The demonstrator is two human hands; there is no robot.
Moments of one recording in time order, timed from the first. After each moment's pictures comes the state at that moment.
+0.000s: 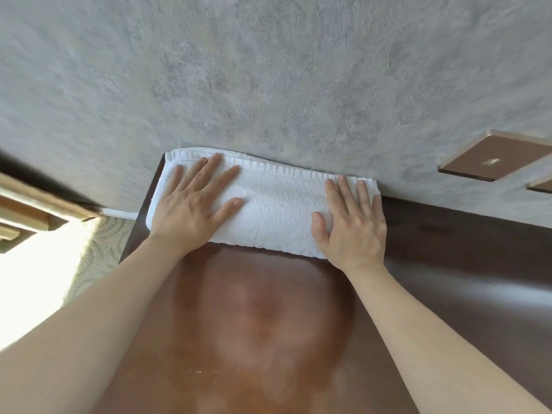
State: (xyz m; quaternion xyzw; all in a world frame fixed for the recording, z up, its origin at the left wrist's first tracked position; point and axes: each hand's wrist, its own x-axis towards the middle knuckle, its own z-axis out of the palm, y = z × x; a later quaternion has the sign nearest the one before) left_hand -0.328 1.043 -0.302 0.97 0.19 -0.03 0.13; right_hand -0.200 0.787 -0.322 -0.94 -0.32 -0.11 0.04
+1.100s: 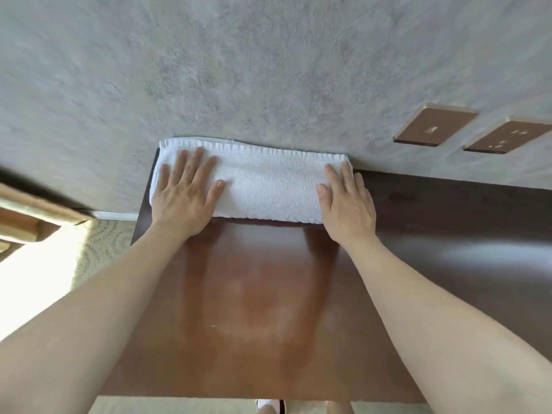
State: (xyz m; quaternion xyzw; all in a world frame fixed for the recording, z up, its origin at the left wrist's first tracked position) left_hand -0.346 1.034 -0.288 0.97 0.22 -0.06 0.12; right_hand -0.217 0.762 -0.283 -0.98 -0.18 0.11 0.07
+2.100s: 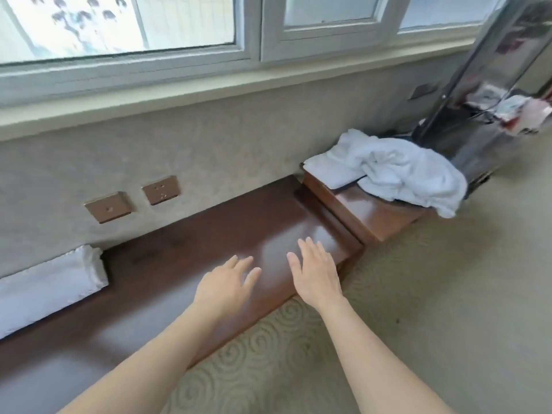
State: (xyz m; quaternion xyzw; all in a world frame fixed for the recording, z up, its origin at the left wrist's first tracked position) left_hand -0.374 0.434 -0.072 0.96 -0.11 -0.19 0.15; right_hand -0.391 0.232 -0.086 -0.97 0.09 0.05 0.22
